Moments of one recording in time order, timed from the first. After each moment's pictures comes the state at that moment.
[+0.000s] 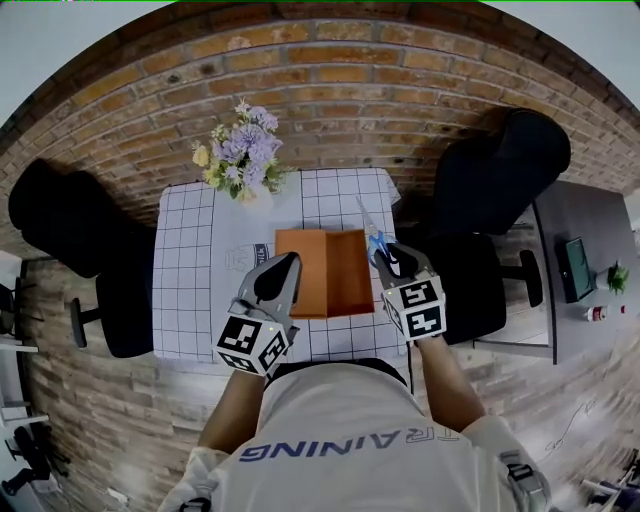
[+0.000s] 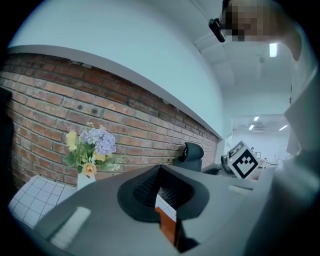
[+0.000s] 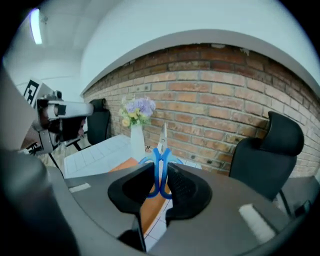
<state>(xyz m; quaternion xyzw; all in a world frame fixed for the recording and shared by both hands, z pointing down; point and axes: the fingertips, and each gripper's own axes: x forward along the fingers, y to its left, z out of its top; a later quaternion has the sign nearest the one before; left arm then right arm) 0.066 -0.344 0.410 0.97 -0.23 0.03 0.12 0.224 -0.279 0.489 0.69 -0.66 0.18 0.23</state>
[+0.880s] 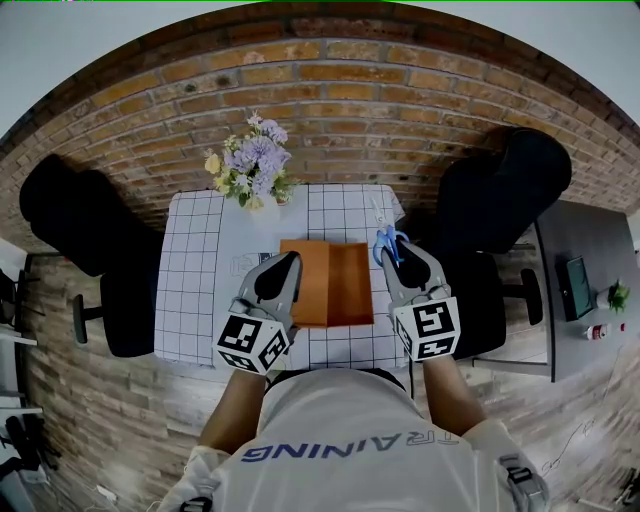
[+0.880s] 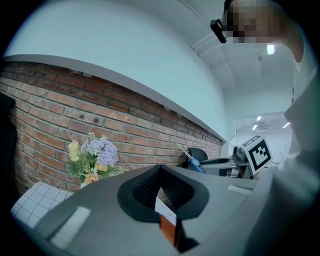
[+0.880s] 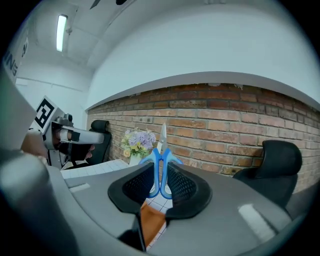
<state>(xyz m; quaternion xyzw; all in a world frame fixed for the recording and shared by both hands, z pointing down) 0.066 -0.350 0.386 0.96 -0.25 0.00 0.10 0.219 -0.280 0.402 0.71 -0.69 0.05 0.14</state>
